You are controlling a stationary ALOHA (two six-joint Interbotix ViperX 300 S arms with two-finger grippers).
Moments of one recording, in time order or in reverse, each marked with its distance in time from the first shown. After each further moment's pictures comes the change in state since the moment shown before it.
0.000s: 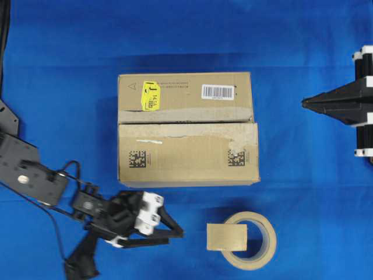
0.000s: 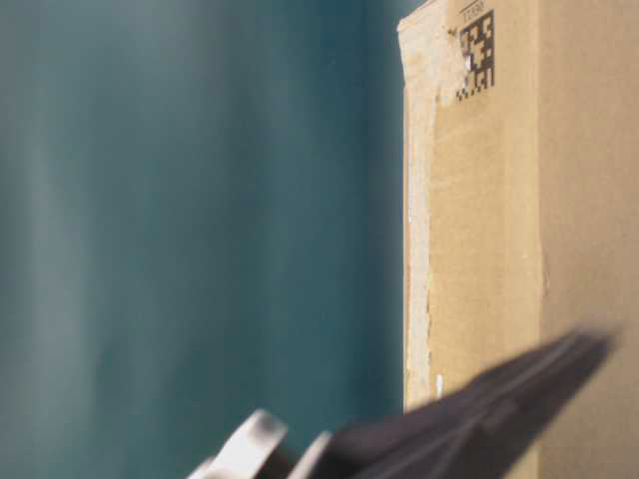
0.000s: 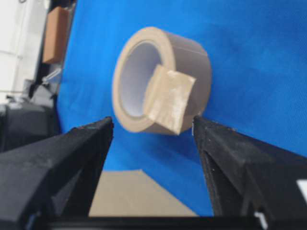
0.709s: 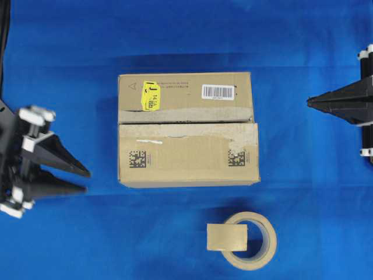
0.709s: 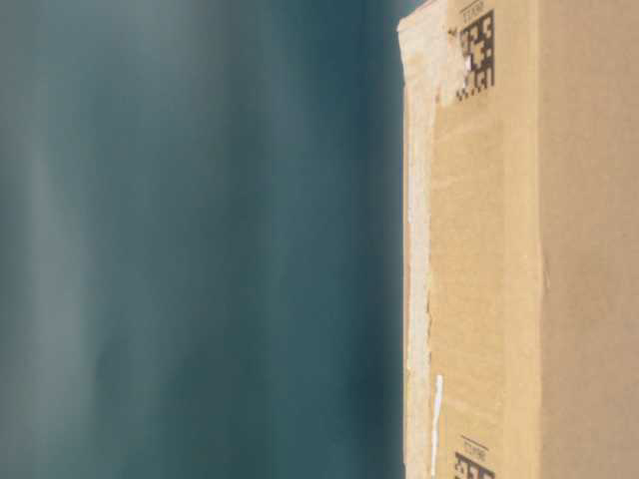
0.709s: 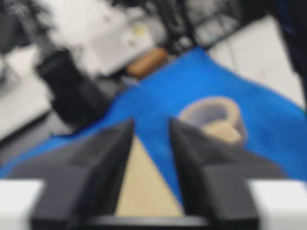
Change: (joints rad) left arm 0.061 -0.742 0.453 0.009 -0.138 -0.638; right arm -0.002 -0.038 0.000 0.002 0.035 0.002
